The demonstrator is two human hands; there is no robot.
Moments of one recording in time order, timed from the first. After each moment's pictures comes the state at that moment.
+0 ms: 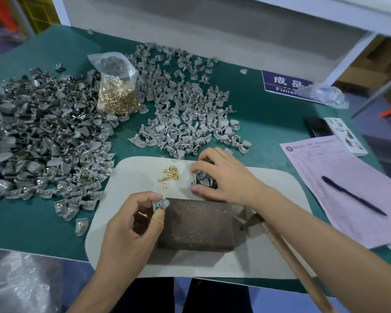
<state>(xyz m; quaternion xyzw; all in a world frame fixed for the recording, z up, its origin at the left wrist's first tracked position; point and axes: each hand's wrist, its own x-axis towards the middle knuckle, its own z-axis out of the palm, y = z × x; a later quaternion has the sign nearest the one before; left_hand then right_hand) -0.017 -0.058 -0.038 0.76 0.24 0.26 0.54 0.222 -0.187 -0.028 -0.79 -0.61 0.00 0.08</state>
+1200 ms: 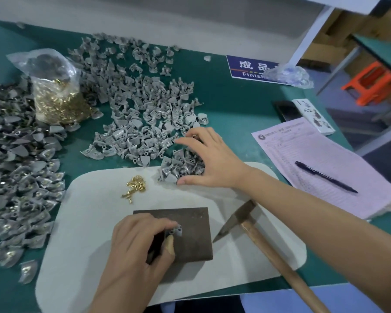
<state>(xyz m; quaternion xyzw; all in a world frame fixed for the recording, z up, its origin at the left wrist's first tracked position) 0.018 -0.084 -0.048 0.88 0.03 0.30 0.38 0.271 -0.206 -0.039 -0.83 -0.53 -0.03 0.16</state>
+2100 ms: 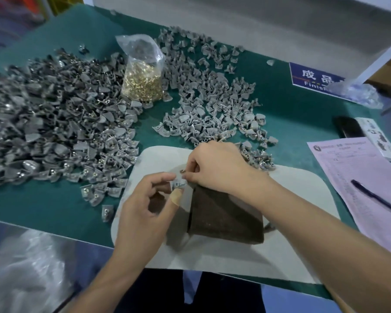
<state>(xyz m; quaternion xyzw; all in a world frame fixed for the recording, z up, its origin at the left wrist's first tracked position) -0.013 -0.034 -0.045 0.74 0.25 0.29 0.56 0.172 -0.097 0.005 -0.85 -0.52 0.06 0.00</state>
